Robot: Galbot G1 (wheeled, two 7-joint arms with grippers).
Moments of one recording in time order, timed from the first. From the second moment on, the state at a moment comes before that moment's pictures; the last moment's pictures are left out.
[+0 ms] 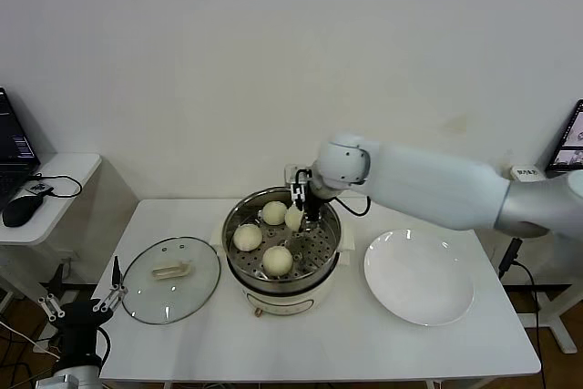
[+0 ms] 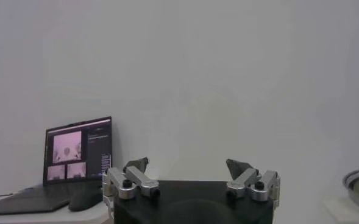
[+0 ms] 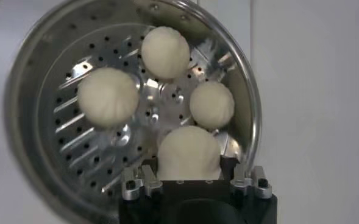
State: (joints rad) left arm 1.73 -1.30 -0.78 -2.13 -0.16 -0.20 -0.25; right arm 0.43 1.13 -1.18 1.37 0.42 -0.69 -0.78
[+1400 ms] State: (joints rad) left arm 1.71 -1.29 -0.78 -2.12 -0.17 -0.19 -0.25; right arm 0.39 1.00 -1.11 1.51 0.46 -0.70 -0.64
